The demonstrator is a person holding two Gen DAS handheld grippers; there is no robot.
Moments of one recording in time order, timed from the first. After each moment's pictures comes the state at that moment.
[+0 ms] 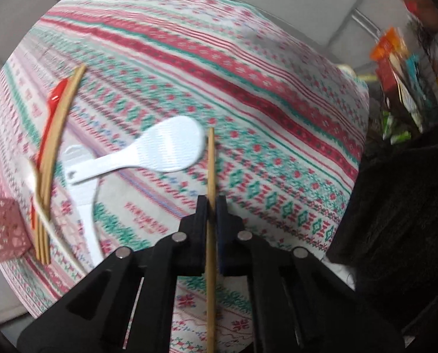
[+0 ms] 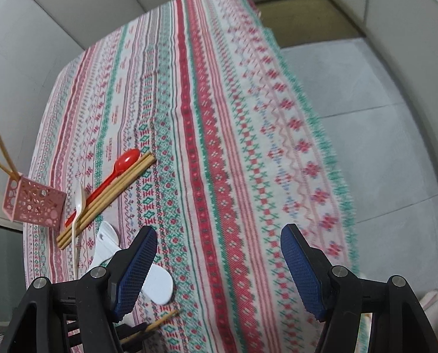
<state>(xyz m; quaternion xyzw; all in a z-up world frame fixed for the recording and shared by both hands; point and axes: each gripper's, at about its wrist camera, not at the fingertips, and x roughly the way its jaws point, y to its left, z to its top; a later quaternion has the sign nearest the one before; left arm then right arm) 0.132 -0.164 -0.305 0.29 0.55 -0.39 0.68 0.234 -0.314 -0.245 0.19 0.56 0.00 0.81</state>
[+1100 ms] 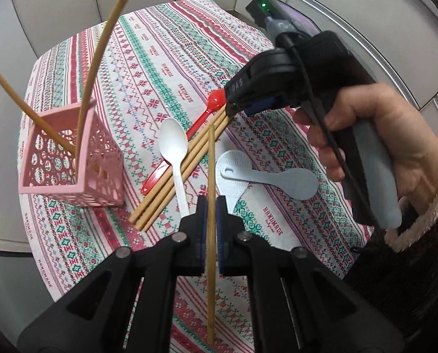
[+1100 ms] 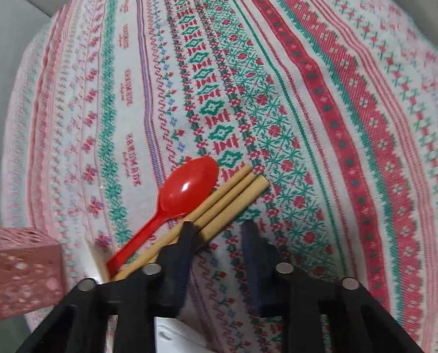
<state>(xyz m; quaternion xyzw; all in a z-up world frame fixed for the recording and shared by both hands) 0.208 -0.035 -0.238 0.11 0.54 -0.27 0.79 0.347 -0.197 -0.323 0.18 0.62 -0.05 0.76</state>
